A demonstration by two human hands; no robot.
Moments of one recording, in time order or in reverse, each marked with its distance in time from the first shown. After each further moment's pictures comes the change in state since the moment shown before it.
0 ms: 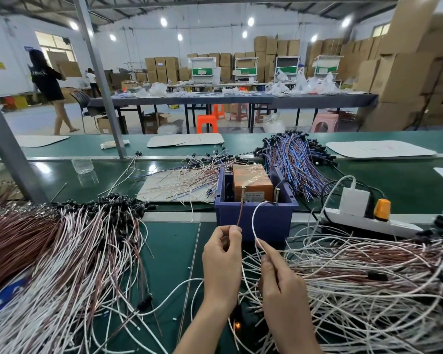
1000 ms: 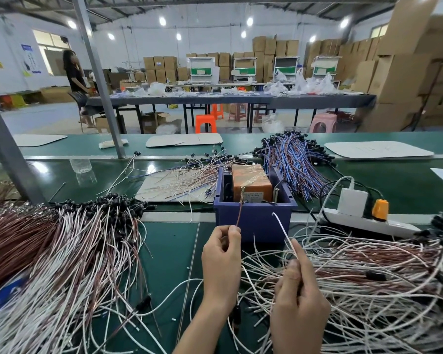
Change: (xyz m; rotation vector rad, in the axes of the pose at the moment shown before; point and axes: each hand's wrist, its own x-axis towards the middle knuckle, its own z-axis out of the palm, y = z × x) left_hand 0.003 -0.004 0.000 0.022 -0.004 0.013; right_hand -0.018 -0.009 0.010 0.084 0.520 -0.015
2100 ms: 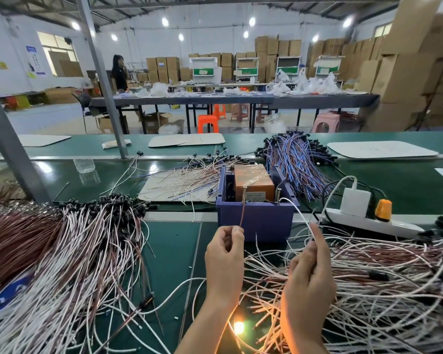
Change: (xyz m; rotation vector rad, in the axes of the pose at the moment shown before) left_hand -0.001 -0.006 0.001 0.001 -0.033 -0.008; right_hand 0.032 0.011 0.007 0.125 0.063 -0.022
